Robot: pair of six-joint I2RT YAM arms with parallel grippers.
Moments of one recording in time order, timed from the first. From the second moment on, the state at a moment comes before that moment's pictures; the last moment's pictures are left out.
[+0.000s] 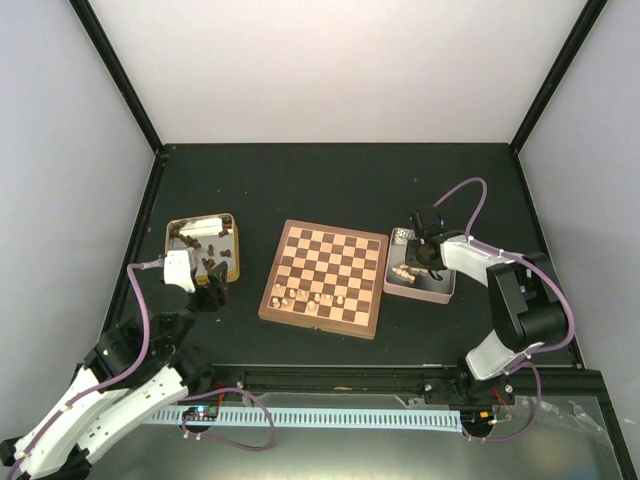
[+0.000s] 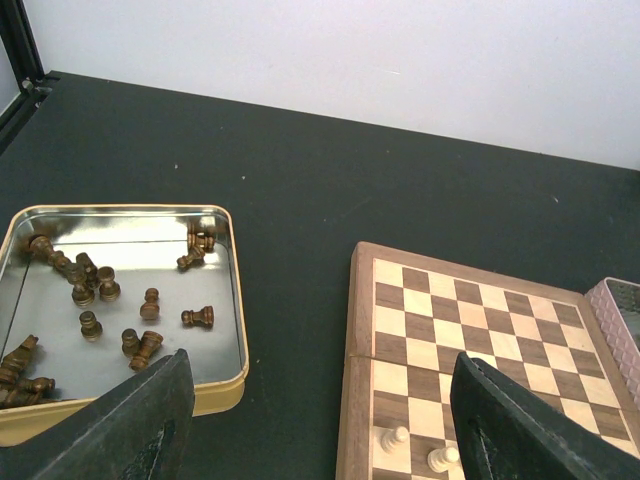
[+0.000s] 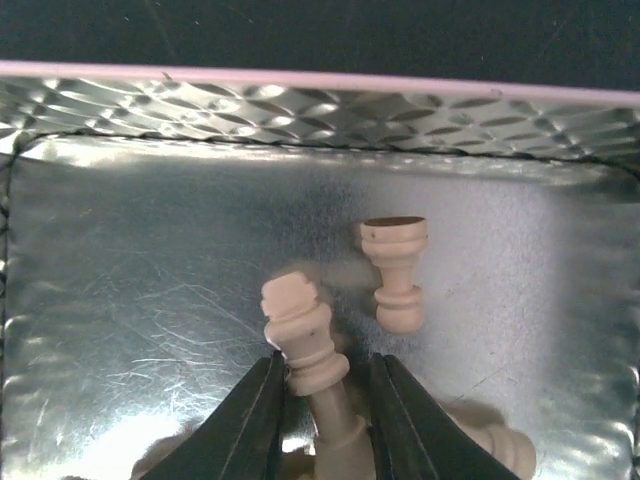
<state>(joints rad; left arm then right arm) -0.79 0.30 0.70 -0.82 -0.57 -0.52 0.31 1.60 0.83 -0.39 0.18 0.42</state>
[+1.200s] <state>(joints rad) -0.79 0.50 0.67 -0.54 -0.14 -0.54 0.52 1.16 0.66 -0.05 -0.38 0.29</state>
